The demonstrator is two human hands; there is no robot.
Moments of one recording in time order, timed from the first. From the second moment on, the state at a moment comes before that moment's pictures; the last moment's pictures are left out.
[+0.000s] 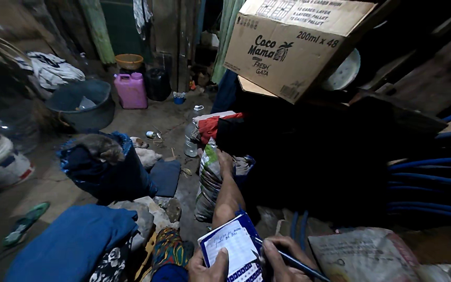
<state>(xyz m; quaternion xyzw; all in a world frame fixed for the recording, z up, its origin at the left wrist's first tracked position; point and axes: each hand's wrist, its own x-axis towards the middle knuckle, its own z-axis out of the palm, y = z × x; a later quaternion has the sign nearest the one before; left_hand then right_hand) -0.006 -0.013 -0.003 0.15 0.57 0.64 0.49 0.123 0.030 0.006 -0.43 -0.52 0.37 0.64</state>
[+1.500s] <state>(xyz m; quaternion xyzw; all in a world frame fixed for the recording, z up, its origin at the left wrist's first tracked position) -0.026 -0.010 -0.009 0.27 0.62 0.59 0.44 0.099 0.042 -0.014 -0.34 -0.70 0.36 0.52</state>
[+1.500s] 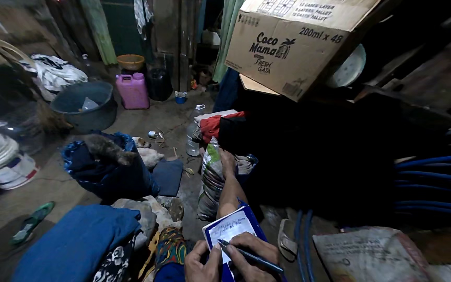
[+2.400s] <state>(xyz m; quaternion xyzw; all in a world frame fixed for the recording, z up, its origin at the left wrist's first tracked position) -0.026 -0.011 -0.013 0.27 0.61 0.61 0.43 0.096 0.044 -0.017 -0.33 -0.72 0.32 0.52</state>
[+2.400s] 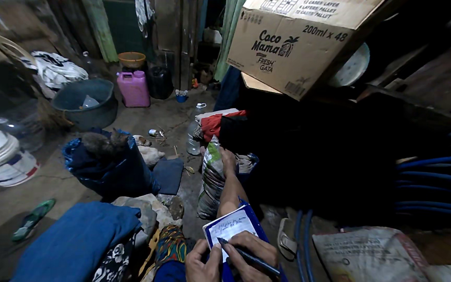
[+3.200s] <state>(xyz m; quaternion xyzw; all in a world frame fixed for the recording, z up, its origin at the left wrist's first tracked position) -0.025 -0.011 -0.012 0.26 0.61 0.61 0.43 0.095 0.040 -0.017 -0.35 -0.71 0.32 0.52</state>
